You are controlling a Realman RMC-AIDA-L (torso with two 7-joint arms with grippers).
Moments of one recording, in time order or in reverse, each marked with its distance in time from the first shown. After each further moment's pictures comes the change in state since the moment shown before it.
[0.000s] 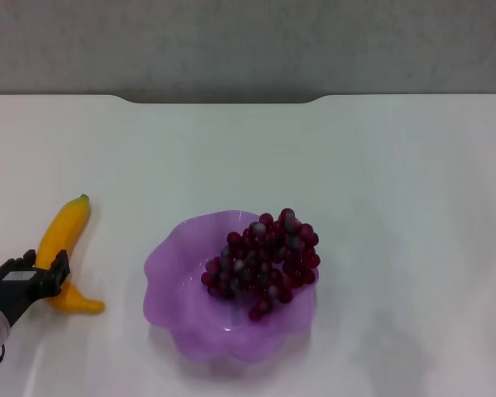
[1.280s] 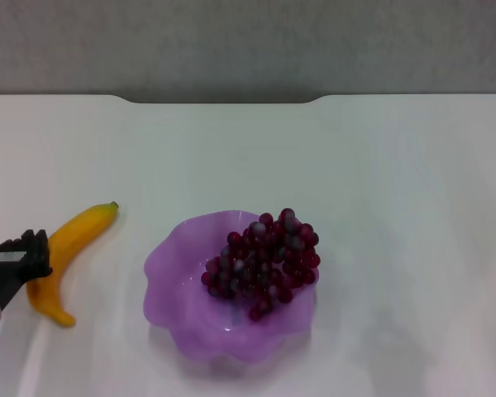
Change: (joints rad) left arm -0.001 0.013 -0.042 -0.012 -0.009 0.057 0.027; right arm 0.017 0.000 -0.002 0.021 0.000 0.006 0.011
